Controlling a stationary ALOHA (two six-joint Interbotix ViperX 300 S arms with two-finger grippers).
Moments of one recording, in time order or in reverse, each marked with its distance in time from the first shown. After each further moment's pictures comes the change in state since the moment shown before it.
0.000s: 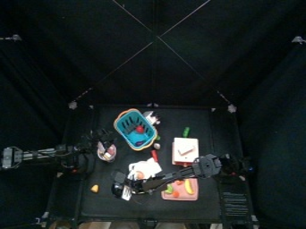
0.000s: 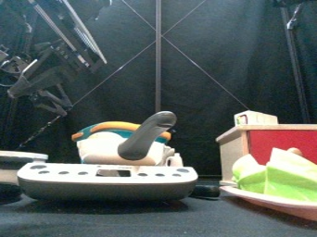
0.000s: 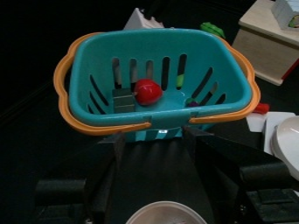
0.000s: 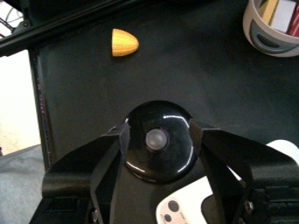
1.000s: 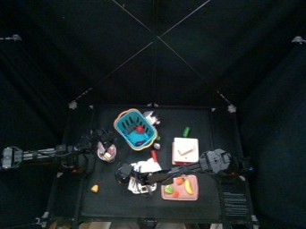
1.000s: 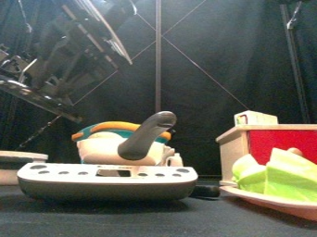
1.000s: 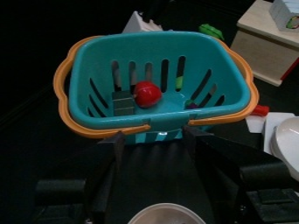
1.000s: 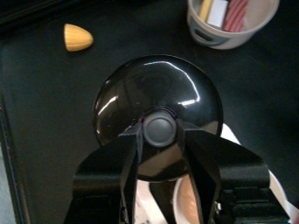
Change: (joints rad) left arm -0.002 0.002 -0.003 0.012 -0.002 0.000; right arm -0.005 -0.081 0.095 -0.048 0.054 -0.002
